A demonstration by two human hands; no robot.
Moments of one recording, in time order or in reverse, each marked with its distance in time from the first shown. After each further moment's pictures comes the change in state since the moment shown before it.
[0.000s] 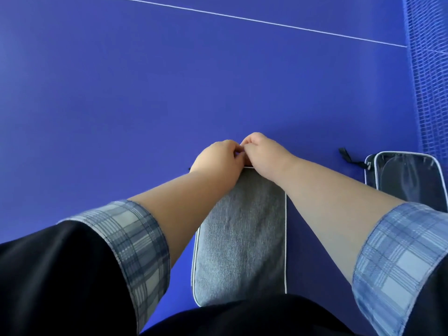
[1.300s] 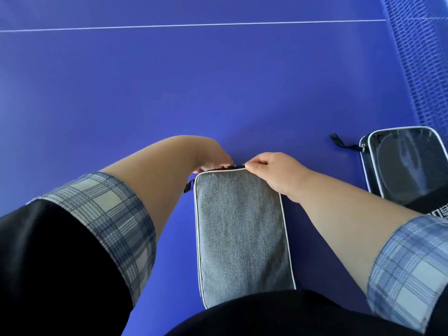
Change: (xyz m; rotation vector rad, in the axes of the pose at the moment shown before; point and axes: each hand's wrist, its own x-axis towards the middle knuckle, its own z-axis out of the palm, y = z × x) left_hand 0.053 0.014 -0.028 0.454 -0.579 -0.097; right_hand -0.025 0.058 -0.007 0.188 -0.006 -0.020
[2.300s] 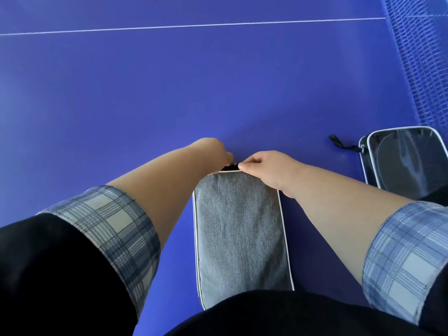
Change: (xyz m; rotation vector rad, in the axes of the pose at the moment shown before) left_hand -0.005 0.013 0.003 0.485 0.254 0.130; right_hand 0.014 -0.004 -0.002 -0.032 -0.045 0.098
